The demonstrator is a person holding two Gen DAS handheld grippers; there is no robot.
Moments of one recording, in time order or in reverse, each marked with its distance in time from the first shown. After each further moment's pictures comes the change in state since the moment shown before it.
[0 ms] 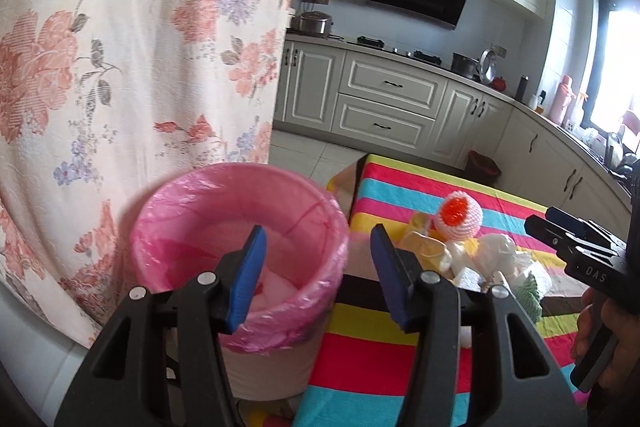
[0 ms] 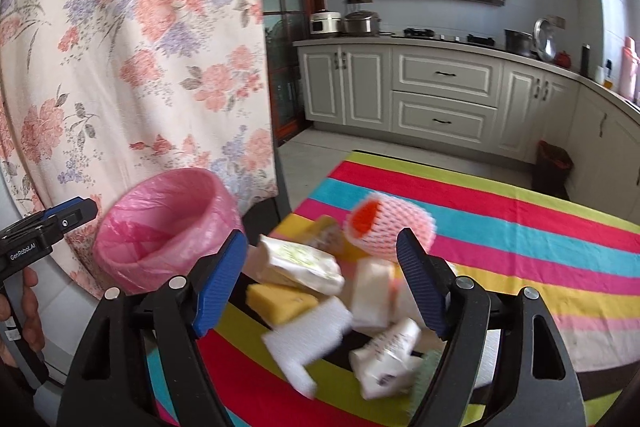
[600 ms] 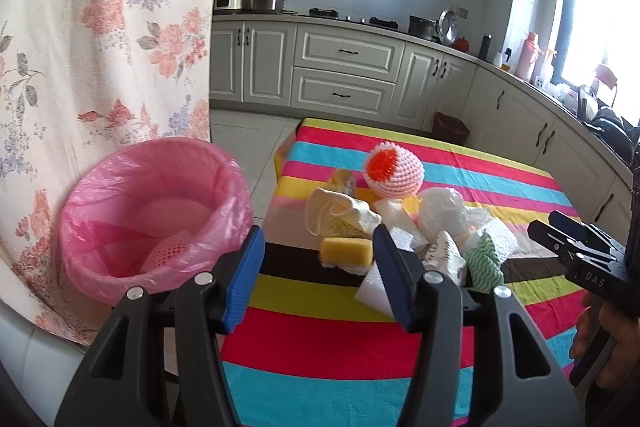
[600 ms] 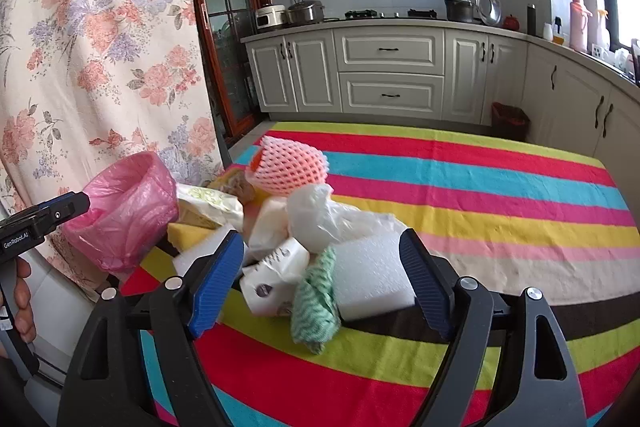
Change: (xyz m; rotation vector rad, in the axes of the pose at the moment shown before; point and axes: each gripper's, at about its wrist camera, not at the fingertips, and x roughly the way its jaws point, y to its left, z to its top) left arm 0.021 -0.089 -0.029 0.106 0.092 -0.092; right arm -0.046 -0.090 -0.066 0.125 0.034 -0.105
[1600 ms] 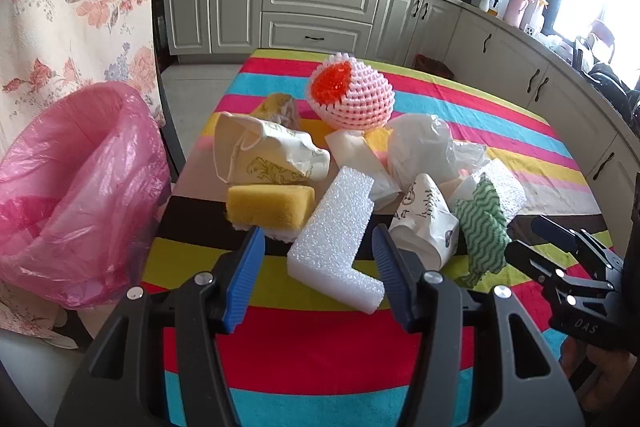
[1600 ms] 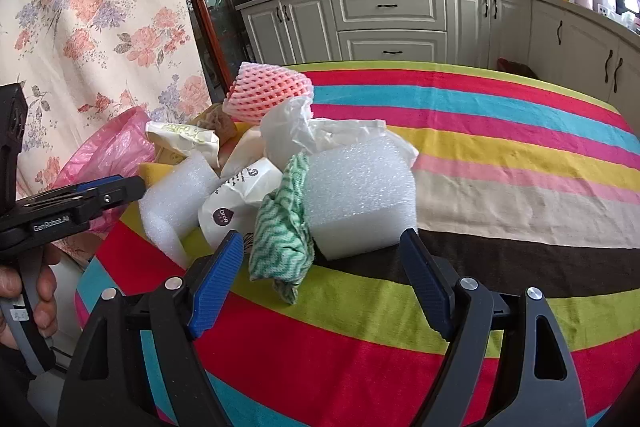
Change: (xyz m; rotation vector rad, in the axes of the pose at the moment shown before) left arm 0.095 -0.053 -0.030 0.044 0.203 -0.060; right arm 0.040 -0.023 -0.052 0.036 0.127 0.044
